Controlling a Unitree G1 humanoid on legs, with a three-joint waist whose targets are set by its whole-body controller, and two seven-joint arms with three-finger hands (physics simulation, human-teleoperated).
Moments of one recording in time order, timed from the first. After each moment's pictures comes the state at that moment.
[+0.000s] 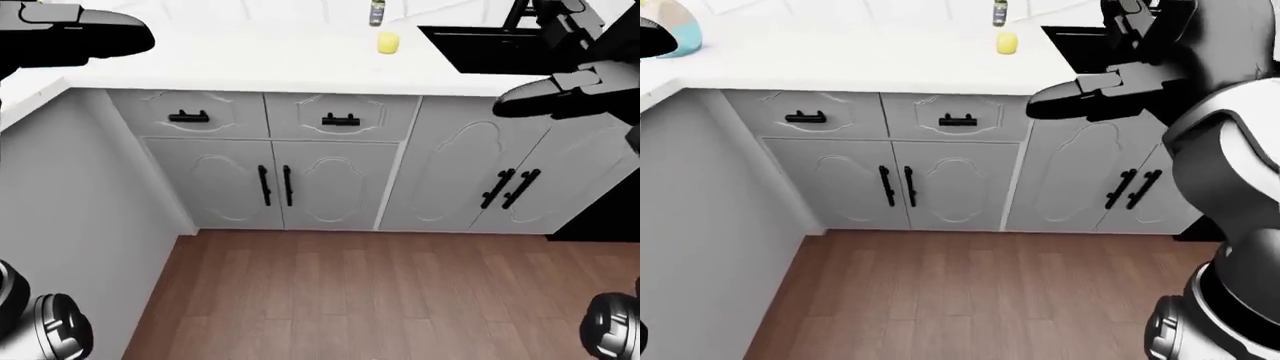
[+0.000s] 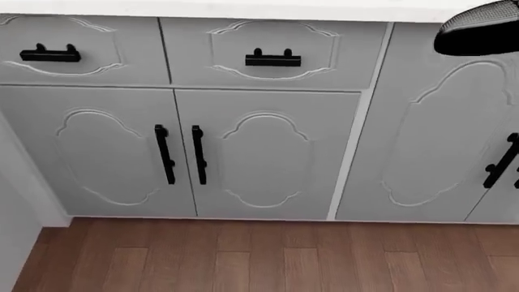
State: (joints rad) left arm -0.92 0.81 0.39 -0.43 -0.78 1.05 0.35; right arm -0.81 -0.74 -0.37 -0.56 0.89 1.07 -0.27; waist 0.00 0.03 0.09
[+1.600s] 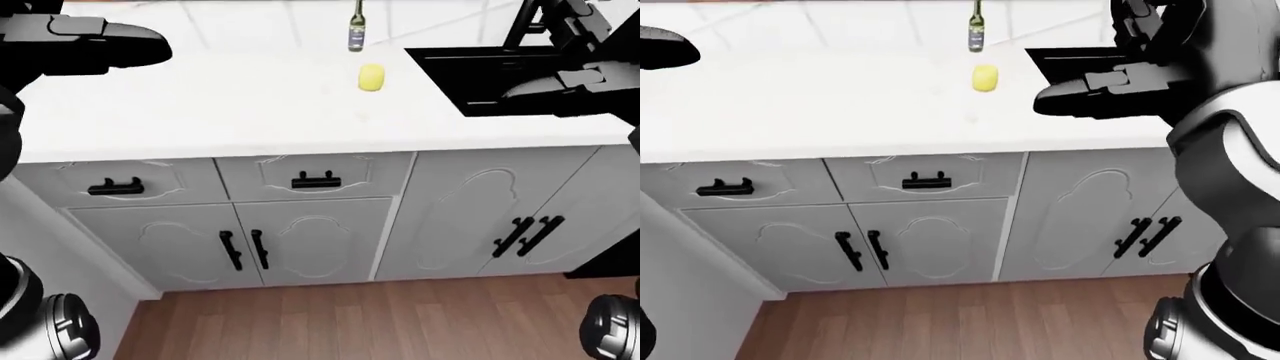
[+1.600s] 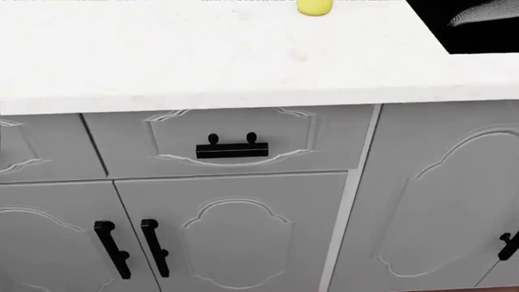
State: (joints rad) left arm -0.92 0.79 0.36 -0.43 -0.76 1.05 0.32; right arm -0.80 -0.74 -0.39 -0.55 0.87 1.08 -0.28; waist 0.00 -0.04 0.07
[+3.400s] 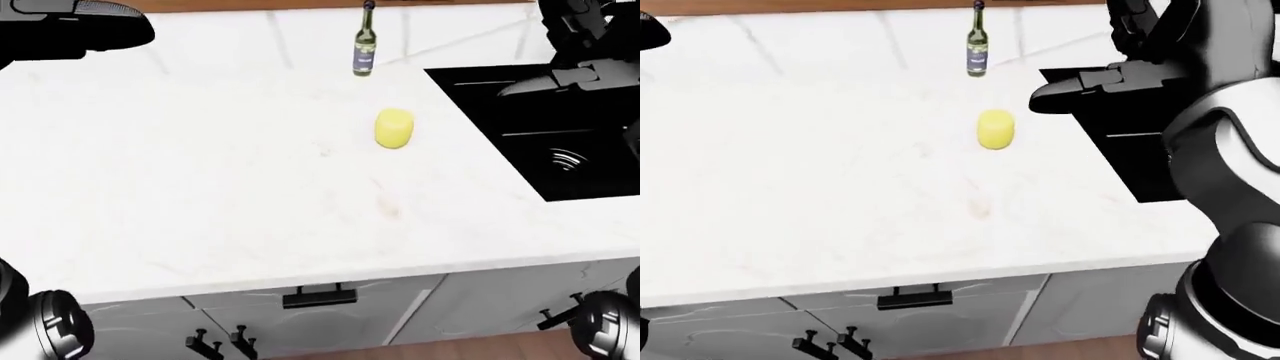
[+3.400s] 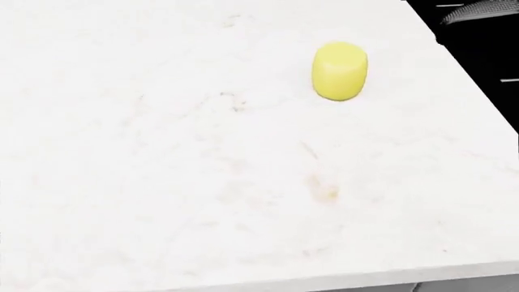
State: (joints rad) left arm -0.94 0.81 0.38 -0.45 -0.80 1.05 0.35; right arm -0.82 -0.71 -0.38 -0.55 0.81 1.08 -0.25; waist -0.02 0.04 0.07
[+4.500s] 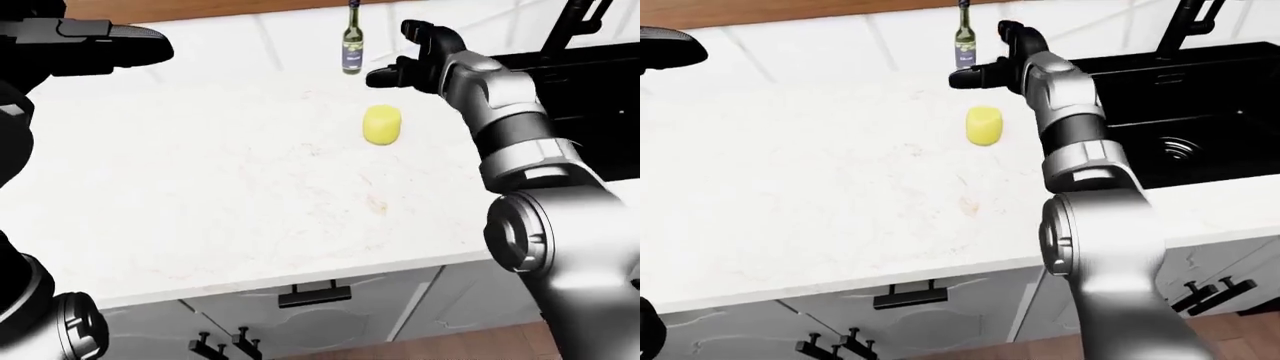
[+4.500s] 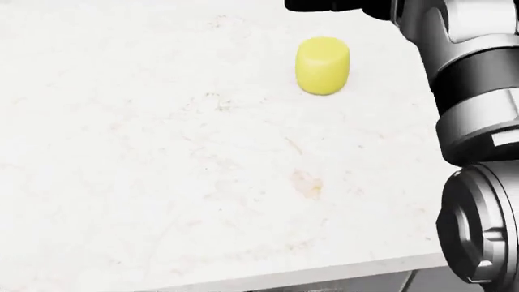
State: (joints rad) left arm -0.92 0.76 0.35 -0.41 -0.69 1.05 0.31; right arm -1.49 -0.34 -0.15 1.18 0.09 0.40 0.22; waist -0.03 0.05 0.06
